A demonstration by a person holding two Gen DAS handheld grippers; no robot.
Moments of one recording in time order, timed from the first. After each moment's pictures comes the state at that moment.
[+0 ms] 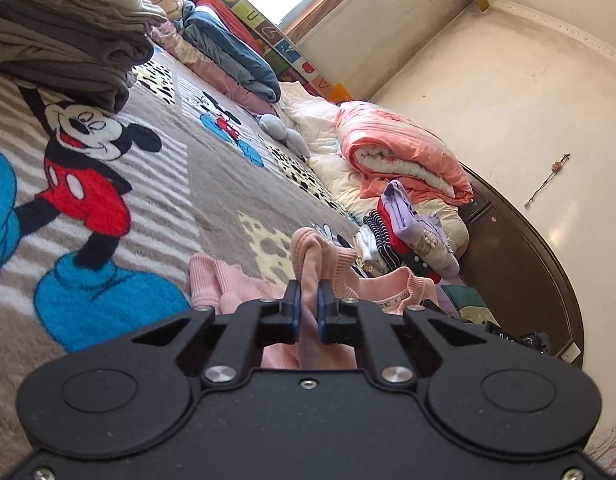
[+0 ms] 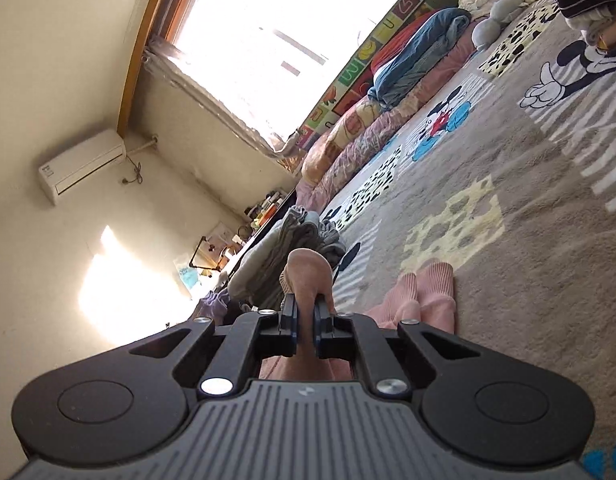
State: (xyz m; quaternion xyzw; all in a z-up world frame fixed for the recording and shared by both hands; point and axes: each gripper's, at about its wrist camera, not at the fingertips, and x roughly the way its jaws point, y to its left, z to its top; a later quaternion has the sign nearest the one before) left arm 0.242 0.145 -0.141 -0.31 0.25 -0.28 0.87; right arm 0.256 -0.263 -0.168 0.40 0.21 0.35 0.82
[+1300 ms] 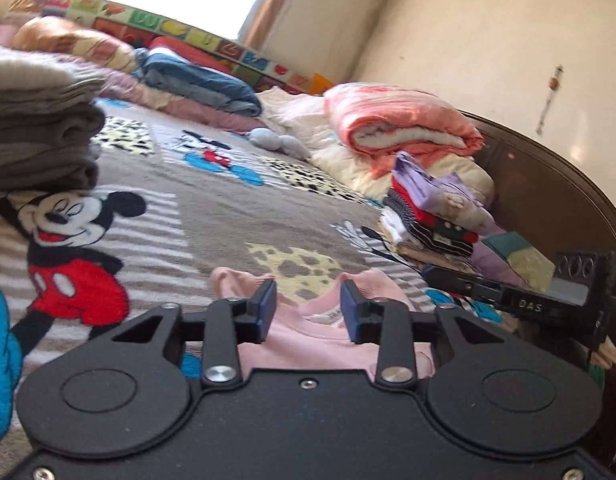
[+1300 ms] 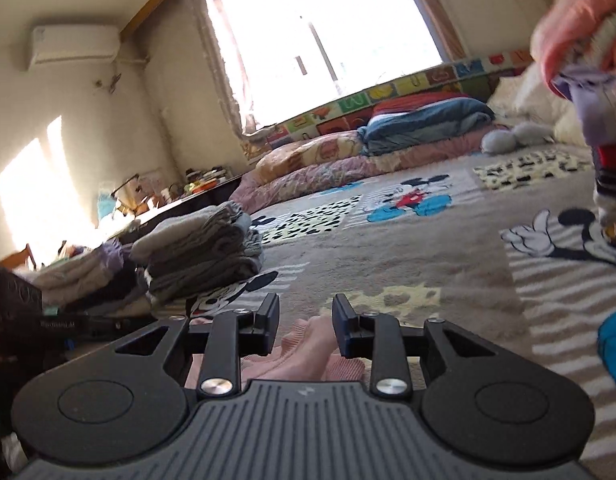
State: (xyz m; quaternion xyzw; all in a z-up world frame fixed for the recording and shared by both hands) left arm 0.252 0.108 -0.126 -0.13 0.21 -0.29 0.92; right arm 0.281 -0.231 -0.138 0.12 0.17 0.29 0.93
